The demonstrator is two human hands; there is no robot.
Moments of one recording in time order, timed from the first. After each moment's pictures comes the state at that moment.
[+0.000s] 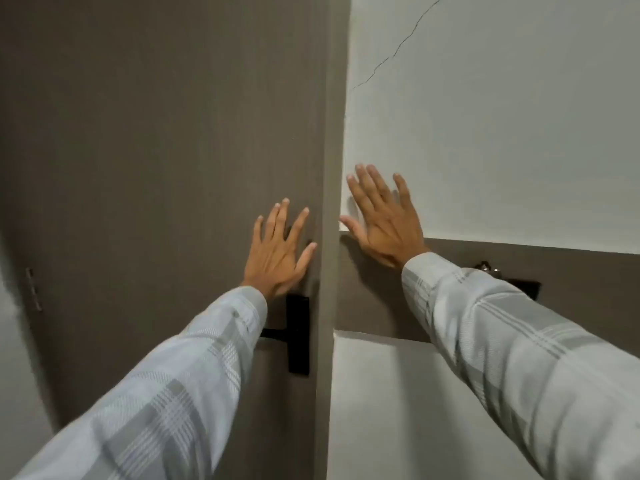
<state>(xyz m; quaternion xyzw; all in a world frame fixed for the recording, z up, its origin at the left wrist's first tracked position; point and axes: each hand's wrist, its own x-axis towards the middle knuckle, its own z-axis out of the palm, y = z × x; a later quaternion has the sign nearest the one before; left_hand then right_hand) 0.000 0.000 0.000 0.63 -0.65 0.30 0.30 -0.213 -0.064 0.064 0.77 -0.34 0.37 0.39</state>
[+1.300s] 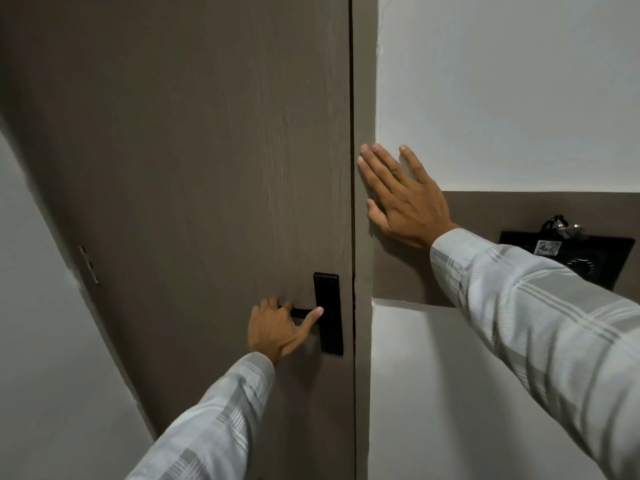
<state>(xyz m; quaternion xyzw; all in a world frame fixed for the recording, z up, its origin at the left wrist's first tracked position) 0.045 0.044 -0.158 0.82 -0.55 0.10 0.13 -0.186 -0.093 0.030 0.78 -0.27 0.31 0.46</state>
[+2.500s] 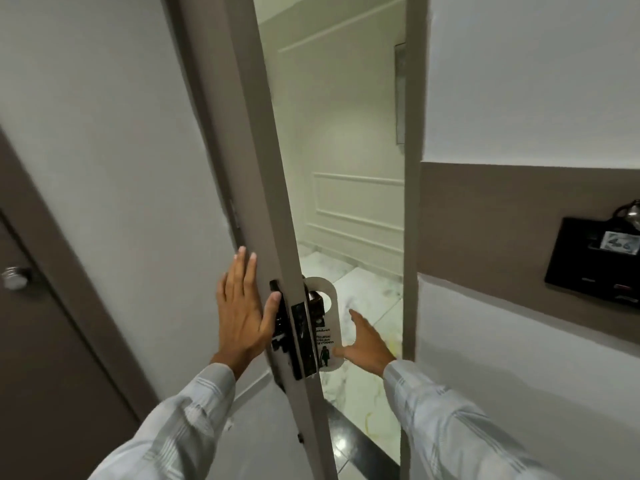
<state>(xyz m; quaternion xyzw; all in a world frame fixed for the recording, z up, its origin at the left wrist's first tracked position) -0.020 0.225 -0.143 0.79 -0.42 0.32 0.33 -0.138 0.029 -0.227 0.85 -0.23 0.10 -0.46</state>
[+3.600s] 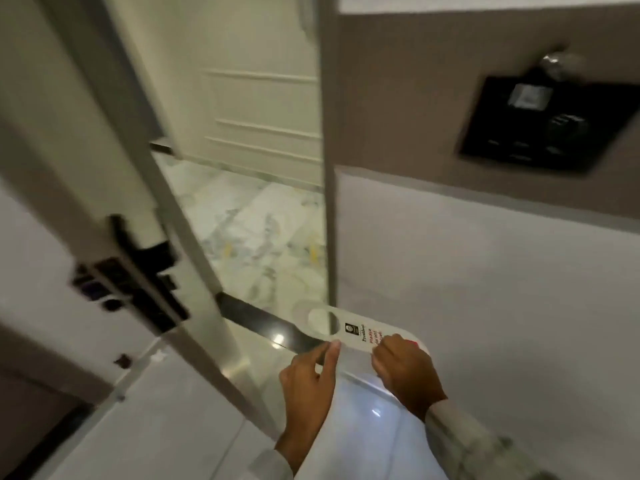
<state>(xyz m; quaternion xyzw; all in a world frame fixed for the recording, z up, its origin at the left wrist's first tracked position) -0.238 0.211 -0.316 0.82 -0.30 -0.18 0.45 -0.369 0.086 -0.339 0.95 -0.25 0.20 0.04</state>
